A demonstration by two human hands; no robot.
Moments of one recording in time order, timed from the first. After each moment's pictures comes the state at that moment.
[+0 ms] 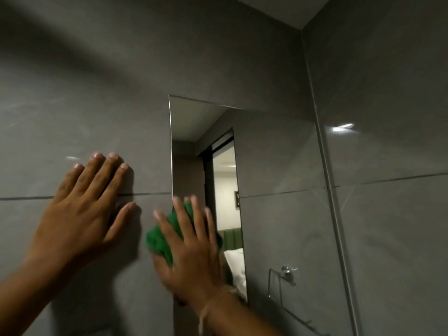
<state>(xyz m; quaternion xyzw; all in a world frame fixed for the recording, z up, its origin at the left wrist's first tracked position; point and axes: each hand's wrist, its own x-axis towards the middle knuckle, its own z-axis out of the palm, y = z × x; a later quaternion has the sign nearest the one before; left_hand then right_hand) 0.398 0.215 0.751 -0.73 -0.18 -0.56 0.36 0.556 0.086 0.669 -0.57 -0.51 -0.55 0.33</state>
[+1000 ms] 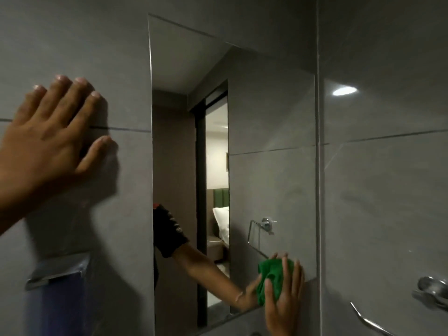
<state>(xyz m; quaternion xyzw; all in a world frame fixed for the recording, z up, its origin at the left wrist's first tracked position) 0.405 0.245 0.757 -0.76 -0.14 -0.54 0.32 0.727 -0.030 0.419 -0.70 -0.24 -0.41 0.54</state>
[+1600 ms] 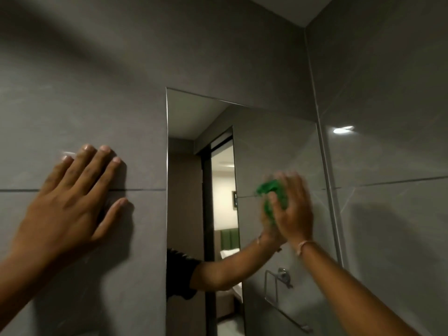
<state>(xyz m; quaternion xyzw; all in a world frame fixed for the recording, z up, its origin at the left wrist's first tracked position) 0.401 0.224 0.752 -0.72 -0.16 -0.57 0.36 0.750 -0.020 0.720 -0.61 -0.31 -0.55 0.48</state>
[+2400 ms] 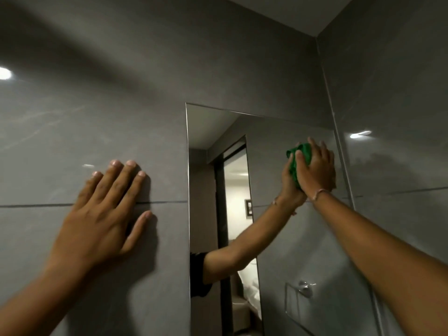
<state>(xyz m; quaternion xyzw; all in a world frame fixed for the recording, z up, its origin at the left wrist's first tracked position) 0.396 0.216 0.751 -0.70 -0.17 -0.58 0.38 0.760 -0.027 0.839 -0.64 -0.21 -0.48 0.57</state>
